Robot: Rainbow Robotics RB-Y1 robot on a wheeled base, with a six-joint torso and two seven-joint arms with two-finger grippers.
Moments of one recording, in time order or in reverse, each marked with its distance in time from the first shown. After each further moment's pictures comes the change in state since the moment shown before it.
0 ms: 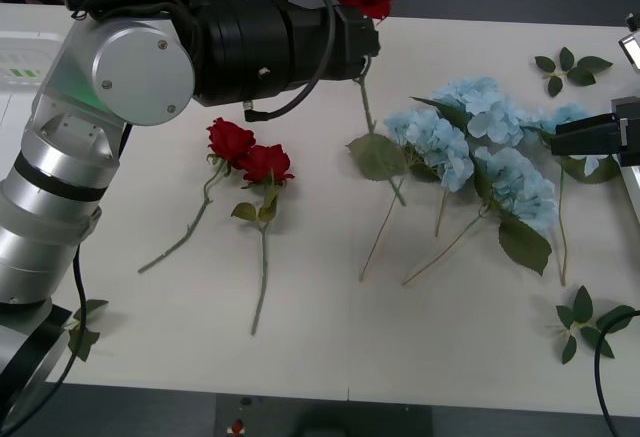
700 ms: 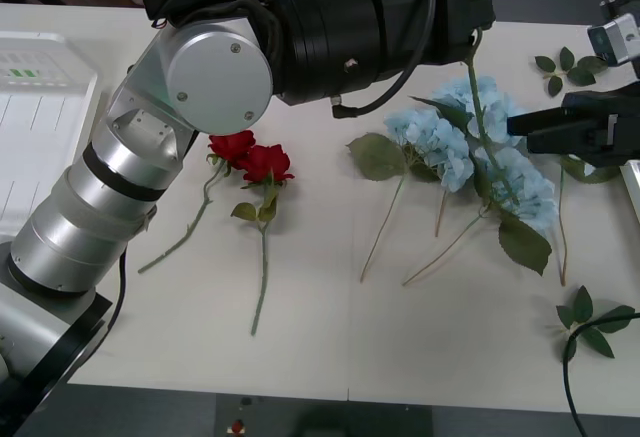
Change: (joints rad) right arm -0.003 0.074 0.064 0.000 -0.275 0.030 0.000; left arm -0.095 -0.073 -0.149 0.027 0.077 -0.224 0.000
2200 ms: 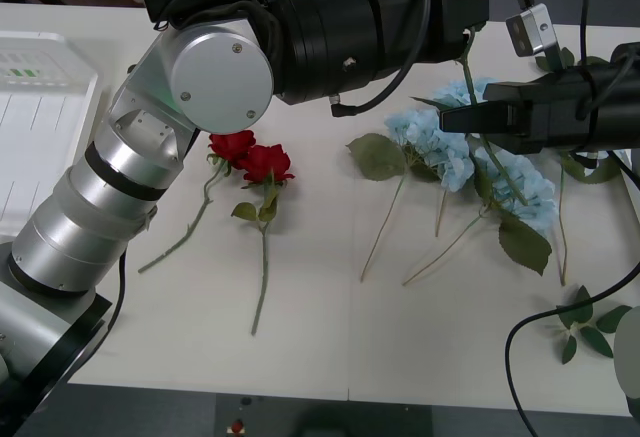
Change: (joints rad) right arm -0.062 0.159 0.084 0.000 -0.001 -0.071 -0.027; left arm 0.000 0.000 0.000 0.022 -0.003 -0.016 0.000
